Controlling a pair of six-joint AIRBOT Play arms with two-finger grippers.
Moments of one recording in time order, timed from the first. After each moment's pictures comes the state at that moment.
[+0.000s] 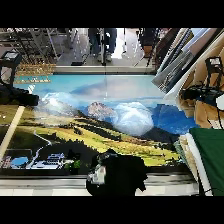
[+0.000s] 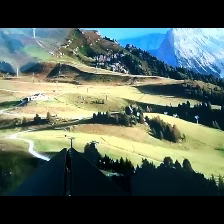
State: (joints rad) left arm -0.10 -1.15 1.56 1.75 -1.28 -1.47; right arm -0.21 -1.16 1.33 -1.42 0.77 1.24
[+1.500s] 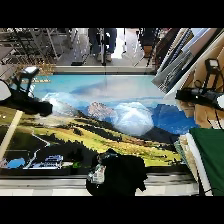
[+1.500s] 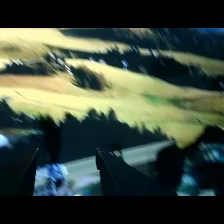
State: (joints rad) left arm -0.10 -1.24 1.53 1.43 -1.48 -1.49; right arm -0.21 -1.15 1.33 -1.20 0.97 1.26
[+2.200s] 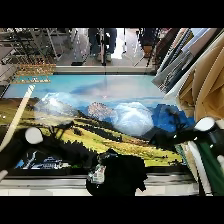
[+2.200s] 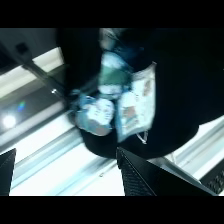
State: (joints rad) left arm -0.31 -1.02 0.83 1.08 -1.34 -1.36; right arm -0.17 -1.06 0.86 -0.92 1.43 1.16
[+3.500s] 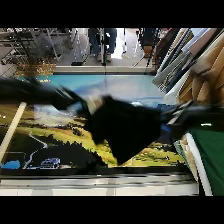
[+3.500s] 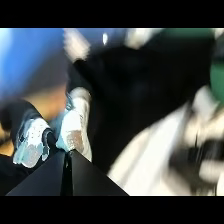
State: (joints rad) left arm -0.23 -1.15 1.76 0.84 -1.37 -1.25; right arm 0.17 -0.85 1.55 -1.03 1.49 1.20
